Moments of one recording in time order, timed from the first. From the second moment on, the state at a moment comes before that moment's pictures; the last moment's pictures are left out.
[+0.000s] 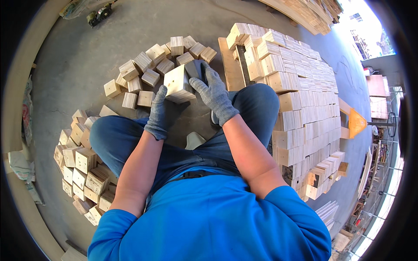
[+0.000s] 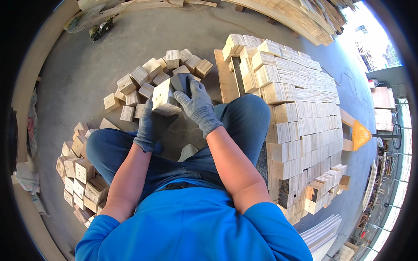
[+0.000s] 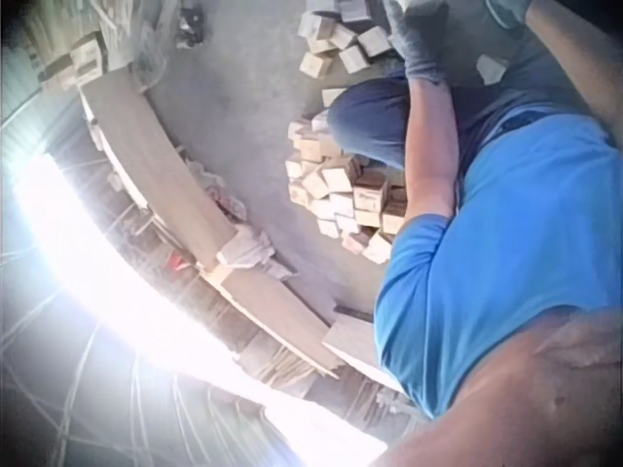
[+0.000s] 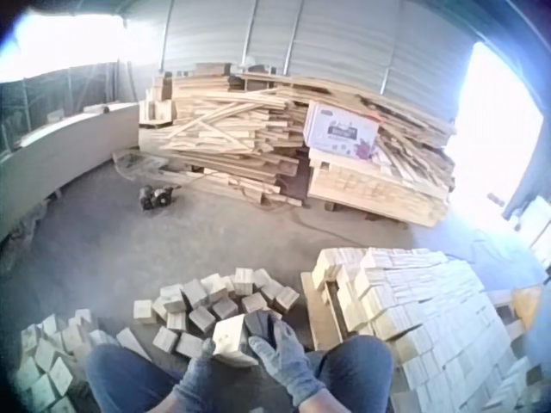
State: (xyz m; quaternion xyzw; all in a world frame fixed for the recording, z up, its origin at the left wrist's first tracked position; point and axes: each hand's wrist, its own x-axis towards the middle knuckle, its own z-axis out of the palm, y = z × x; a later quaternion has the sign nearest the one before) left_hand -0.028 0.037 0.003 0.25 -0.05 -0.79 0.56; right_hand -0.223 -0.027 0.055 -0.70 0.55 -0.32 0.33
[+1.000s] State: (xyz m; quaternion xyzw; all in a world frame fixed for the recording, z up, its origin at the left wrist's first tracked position) left_hand -0.027 0.010 -0.029 0.16 0.05 -0.78 0.61; right_hand -0.186 0.026 0.079 -0.81 0.48 -0.29 0.17
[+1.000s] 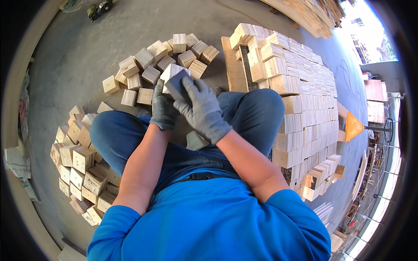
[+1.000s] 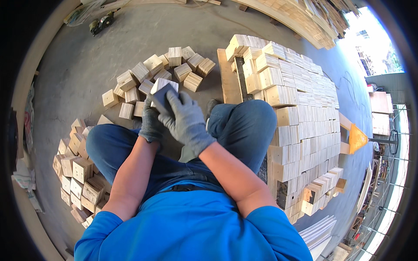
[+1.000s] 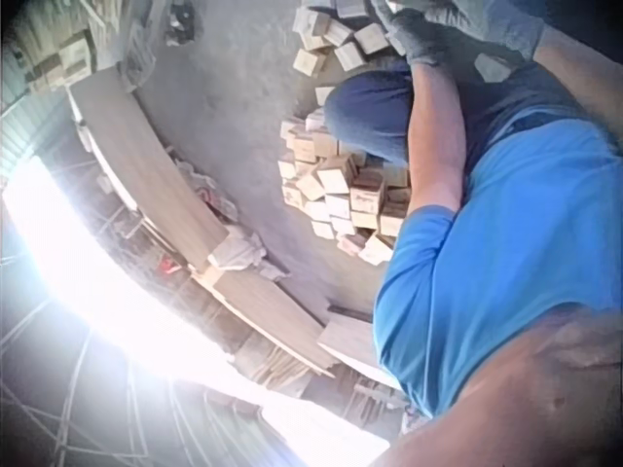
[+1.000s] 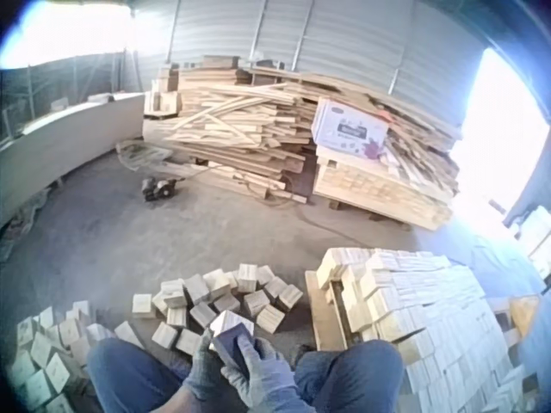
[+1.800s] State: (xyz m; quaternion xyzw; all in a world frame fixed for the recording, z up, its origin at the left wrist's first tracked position) left_hand -0.045 0.008 -0.022 0.18 0.04 -0.82 0.55; right_hand -0.202 -0.018 0.070 -0.76 0.55 -0.32 0.15
